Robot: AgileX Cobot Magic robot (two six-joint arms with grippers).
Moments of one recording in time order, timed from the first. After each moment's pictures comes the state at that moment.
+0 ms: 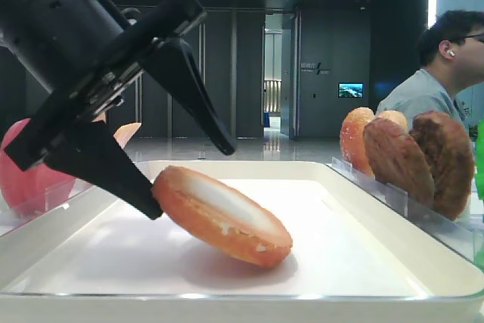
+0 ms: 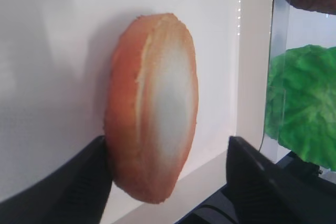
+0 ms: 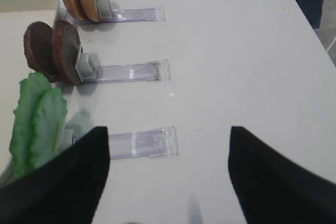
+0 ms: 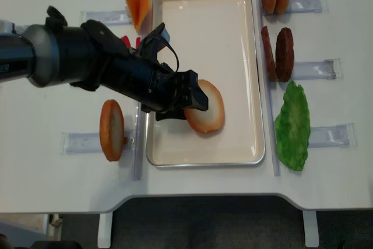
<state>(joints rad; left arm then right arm) -0.54 1.74 -0.80 -1.18 0.57 0.50 -0.06 -0.01 -0.51 0.08 1.13 -0.06</state>
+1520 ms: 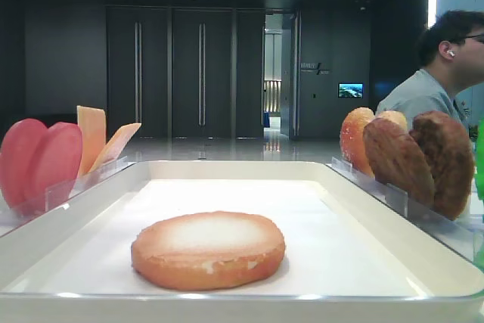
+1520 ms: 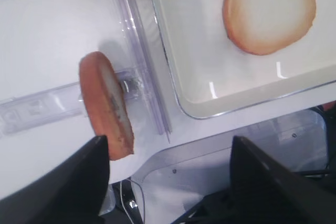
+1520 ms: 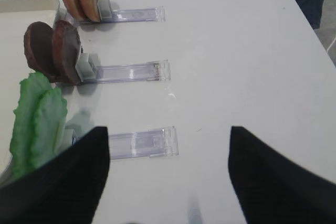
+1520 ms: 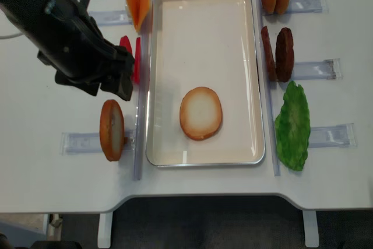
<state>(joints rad) -0.54 1.36 -1.11 -0.05 1.21 -0.32 -0.06 -0.01 -0.51 0.08 1.13 -0.06</state>
